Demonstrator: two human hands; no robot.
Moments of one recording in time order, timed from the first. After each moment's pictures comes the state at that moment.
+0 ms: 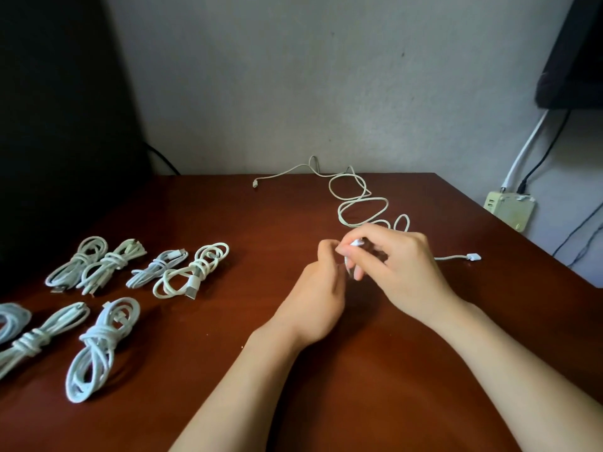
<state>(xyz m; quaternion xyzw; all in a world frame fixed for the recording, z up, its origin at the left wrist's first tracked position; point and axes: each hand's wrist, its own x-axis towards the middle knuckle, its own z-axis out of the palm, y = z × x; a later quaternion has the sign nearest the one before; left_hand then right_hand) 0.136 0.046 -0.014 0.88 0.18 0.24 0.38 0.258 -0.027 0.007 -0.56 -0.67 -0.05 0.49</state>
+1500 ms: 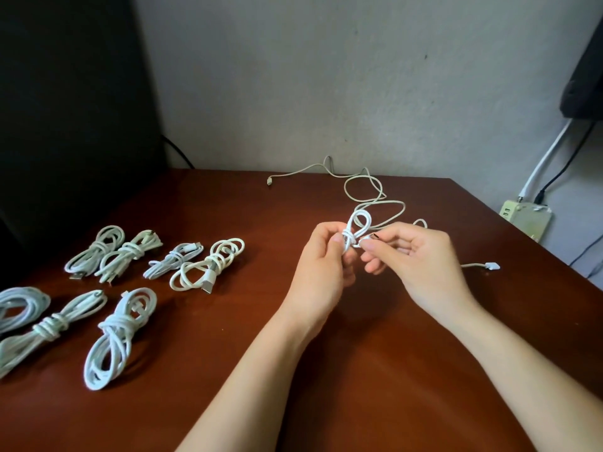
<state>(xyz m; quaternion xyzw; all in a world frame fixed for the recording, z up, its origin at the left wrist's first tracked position) 0.143 0.049 -0.005 0.56 0.20 0.38 0.71 0.247 -0.022 0.014 -0.58 -0.50 0.16 0.62</state>
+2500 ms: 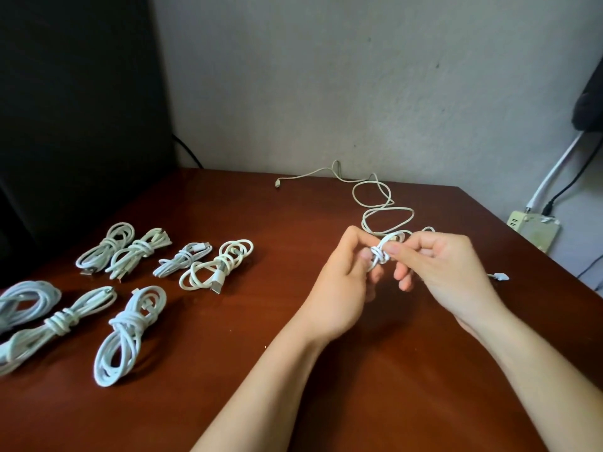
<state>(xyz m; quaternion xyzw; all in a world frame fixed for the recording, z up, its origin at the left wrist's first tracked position) 0.136 0.043 -0.005 0.69 0.15 0.34 0.62 0.257 -0.028 0.023 -0.65 -0.45 0.17 0.59</state>
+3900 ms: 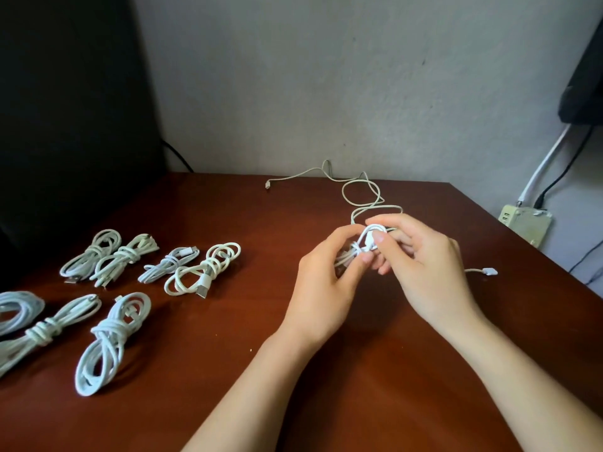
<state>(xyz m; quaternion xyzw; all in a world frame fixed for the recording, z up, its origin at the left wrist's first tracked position) 0.139 0.045 -0.011 0.76 0.16 0.45 0.44 0.252 -0.027 0.016 -0.63 -0.54 0.02 0.56</state>
